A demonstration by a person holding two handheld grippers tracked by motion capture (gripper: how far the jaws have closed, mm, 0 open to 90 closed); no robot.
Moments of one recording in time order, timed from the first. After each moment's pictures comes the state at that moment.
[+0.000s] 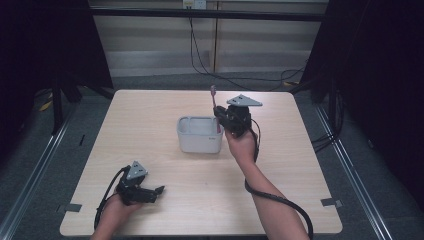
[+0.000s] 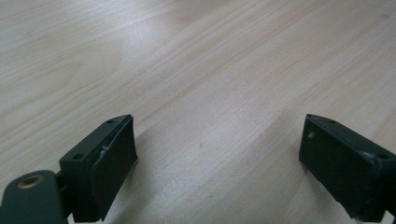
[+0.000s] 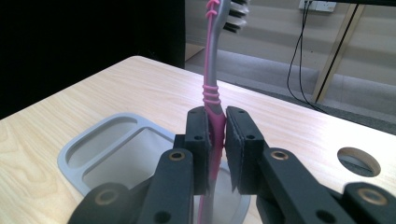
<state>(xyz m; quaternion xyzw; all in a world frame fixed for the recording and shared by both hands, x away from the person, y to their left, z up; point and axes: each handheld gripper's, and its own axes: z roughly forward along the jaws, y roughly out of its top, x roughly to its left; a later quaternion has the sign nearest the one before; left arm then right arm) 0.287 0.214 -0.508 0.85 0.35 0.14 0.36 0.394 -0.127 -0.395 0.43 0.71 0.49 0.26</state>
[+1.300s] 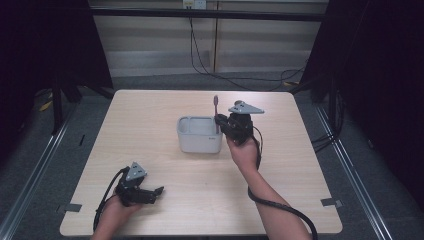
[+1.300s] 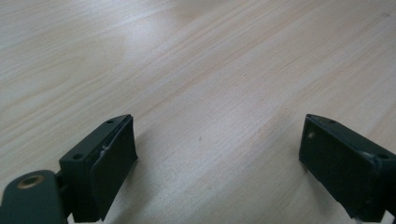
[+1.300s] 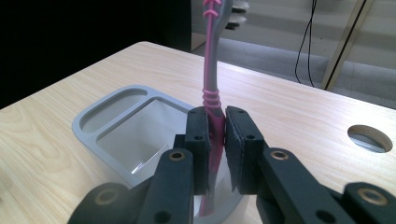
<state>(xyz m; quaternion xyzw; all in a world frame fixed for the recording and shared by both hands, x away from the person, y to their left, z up) 0.284 0.215 -0.508 0.85 0.36 0.14 0.36 0.380 -0.131 -0.408 0.44 0.72 0.49 0.24</state>
